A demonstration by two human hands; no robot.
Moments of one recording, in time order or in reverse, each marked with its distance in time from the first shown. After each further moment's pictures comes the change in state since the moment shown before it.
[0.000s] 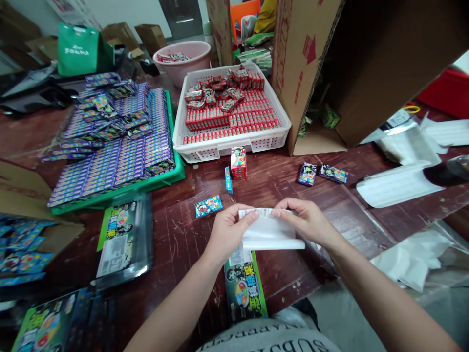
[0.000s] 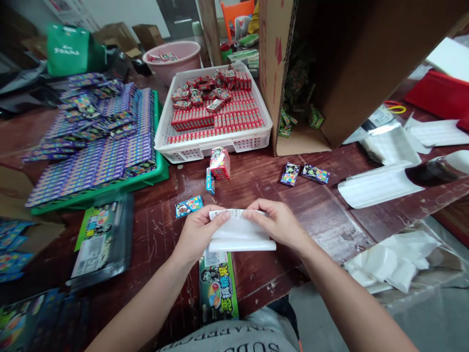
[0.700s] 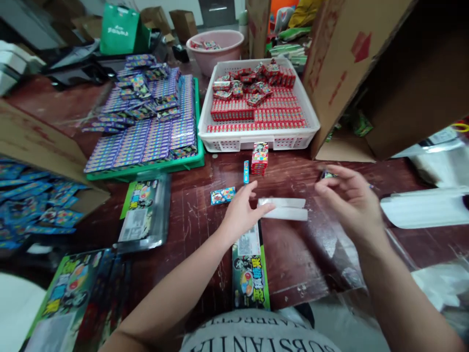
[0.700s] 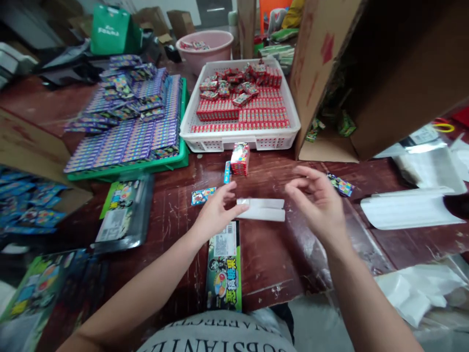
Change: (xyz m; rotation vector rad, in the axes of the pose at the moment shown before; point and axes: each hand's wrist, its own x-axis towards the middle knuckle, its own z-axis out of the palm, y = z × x) left_hand 0.017 -0.008 -0.015 0.504 0.103 0.258; right_hand 0.012 -0.012 -0.025 0.107 0.473 -0.185
